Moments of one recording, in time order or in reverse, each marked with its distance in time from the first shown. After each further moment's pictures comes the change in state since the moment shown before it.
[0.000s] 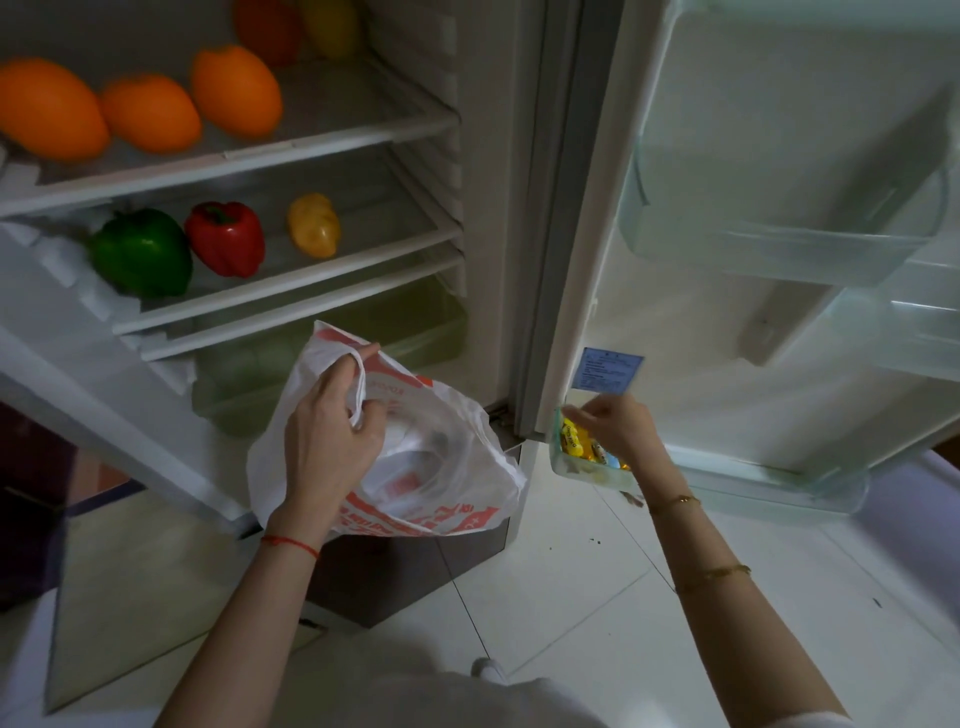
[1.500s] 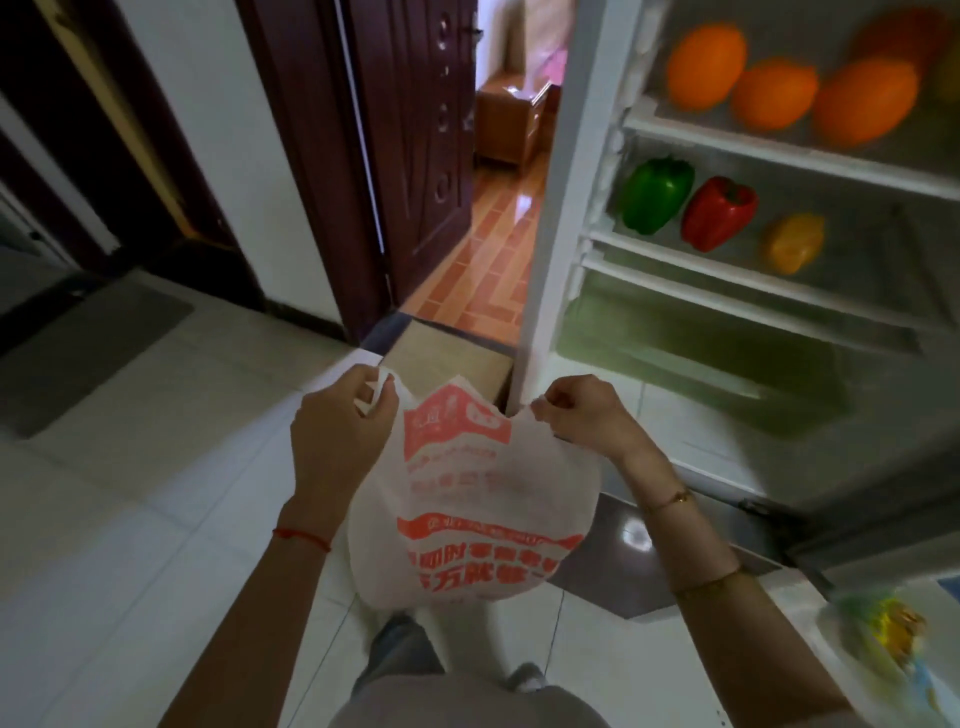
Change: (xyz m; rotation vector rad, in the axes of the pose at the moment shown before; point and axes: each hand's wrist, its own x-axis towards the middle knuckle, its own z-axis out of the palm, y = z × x) left_hand -0.207 -0.104 -0.189 0.323 0.557 -0.751; right_hand -0.144 -0.281 0.166 -0.138 -0.686 -0.827
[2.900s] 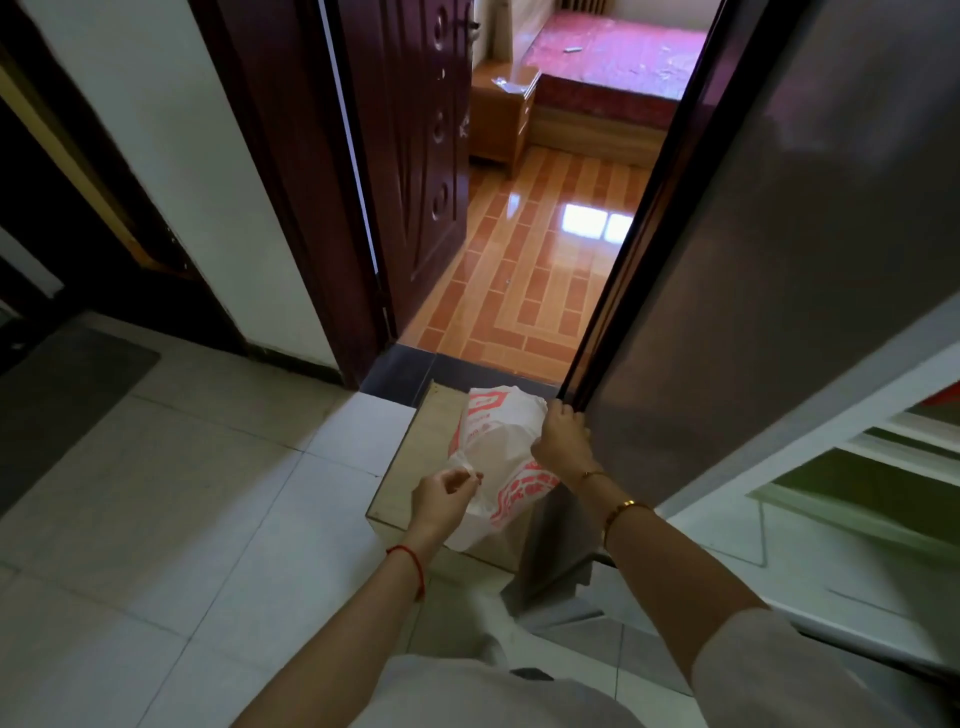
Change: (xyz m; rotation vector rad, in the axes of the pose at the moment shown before) left_hand 0.206 -0.140 0.179 -0.440 -0.694 -0.553; right_hand 0.322 -0.044 0.119 -0.312 0.106 0.284
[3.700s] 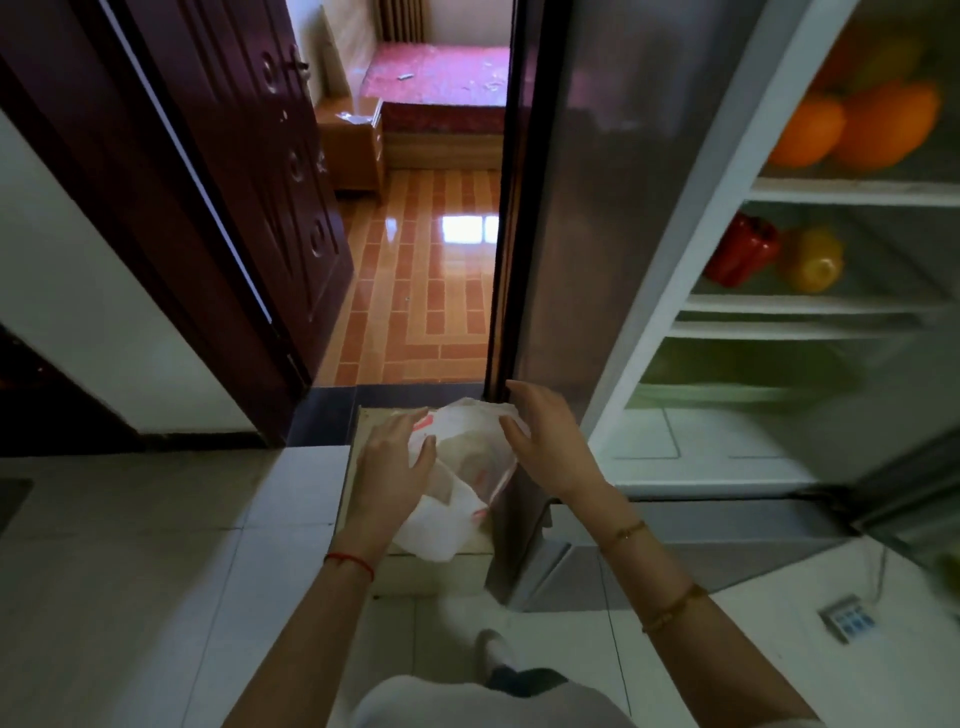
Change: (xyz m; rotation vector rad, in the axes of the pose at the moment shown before) left_hand -0.044 0.047 -0.035 0.458 0.014 0.699; right_hand -0.159 0.013 -0.057 0.358 0.359 -0.134
